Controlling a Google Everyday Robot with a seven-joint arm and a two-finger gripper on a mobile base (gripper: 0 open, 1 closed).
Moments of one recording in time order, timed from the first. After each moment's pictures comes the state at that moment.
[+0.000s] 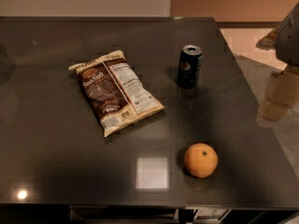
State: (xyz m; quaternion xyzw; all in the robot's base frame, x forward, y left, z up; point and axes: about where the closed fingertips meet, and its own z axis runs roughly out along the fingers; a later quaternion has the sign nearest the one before) arm 0.438 -0.217 0.976 -0.60 0.78 -0.03 0.16
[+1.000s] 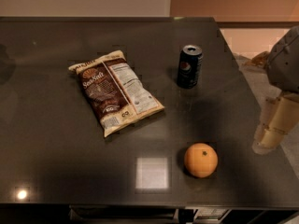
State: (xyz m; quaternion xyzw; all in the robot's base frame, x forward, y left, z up) arm 0.405 -0.189 0.948 -0.65 0.74 0.04 0.16
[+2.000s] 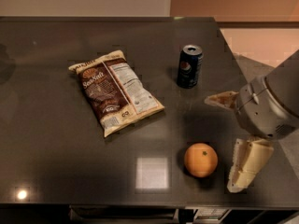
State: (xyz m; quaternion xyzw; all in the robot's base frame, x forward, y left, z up) arm 0.367 -0.138 0.889 -0.71 0.67 0.11 0.19
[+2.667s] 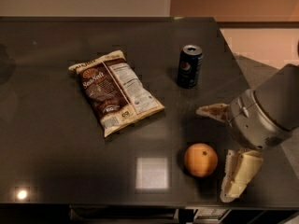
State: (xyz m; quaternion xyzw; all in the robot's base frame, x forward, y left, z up) arm 0.359 -0.125 0.865 -0.72 0.65 0.14 0.19
